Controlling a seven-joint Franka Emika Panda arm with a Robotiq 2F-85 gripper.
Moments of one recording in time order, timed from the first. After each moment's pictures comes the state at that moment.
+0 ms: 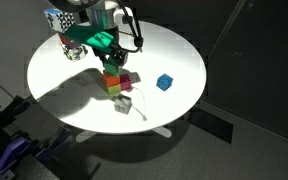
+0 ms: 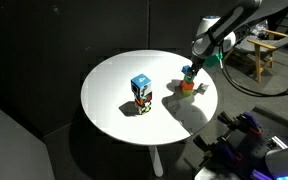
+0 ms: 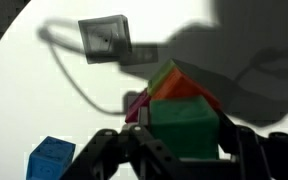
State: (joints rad) arm -0.22 0.45 -0.04 -2.17 -0.02 2.63 -0.29
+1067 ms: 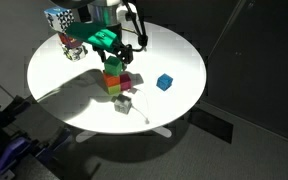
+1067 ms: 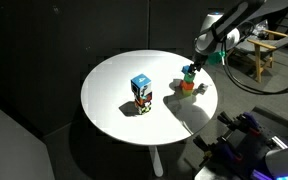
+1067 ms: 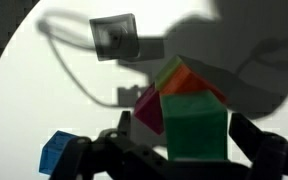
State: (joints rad) arm -0.25 0.42 -0.03 -2.19 0.01 2.63 -0.33
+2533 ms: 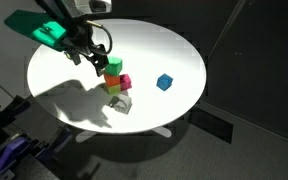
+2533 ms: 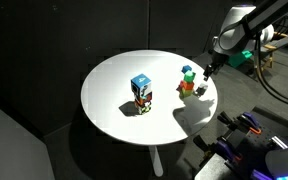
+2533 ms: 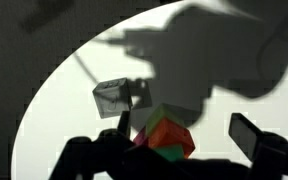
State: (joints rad) arm -0.21 0.09 -0.10 -2.53 -0.01 2.63 -0.27
